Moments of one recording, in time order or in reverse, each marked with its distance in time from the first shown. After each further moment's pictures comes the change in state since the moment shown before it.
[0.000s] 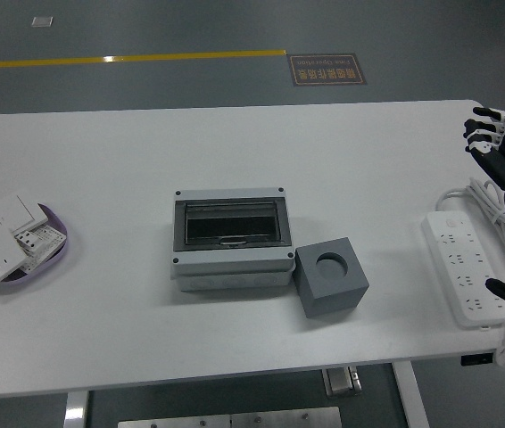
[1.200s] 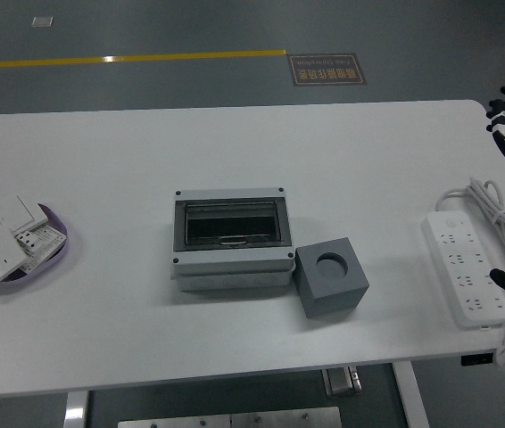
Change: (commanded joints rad) left arm -0.002 -0.016 -0.046 0.000 0.014 0.004 0.008; right arm 0.010 0.061 0.040 0.038 -0.006 0.009 0.039
